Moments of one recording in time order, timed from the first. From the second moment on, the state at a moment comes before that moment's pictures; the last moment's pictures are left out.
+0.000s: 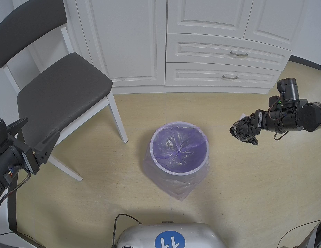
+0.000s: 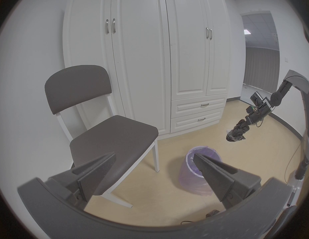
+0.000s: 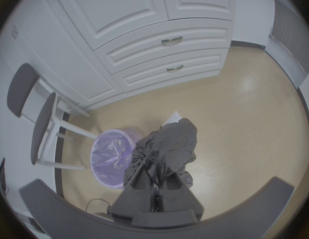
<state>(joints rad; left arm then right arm) -0.45 1.01 -0.45 -0.52 0.26 0.14 0.14 1.81 -1.17 -0.08 0.01 0.25</state>
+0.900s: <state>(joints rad) -0.45 1.01 -0.45 -0.52 0.26 0.14 0.27 1.59 -1.17 0.20 0.19 0.26</state>
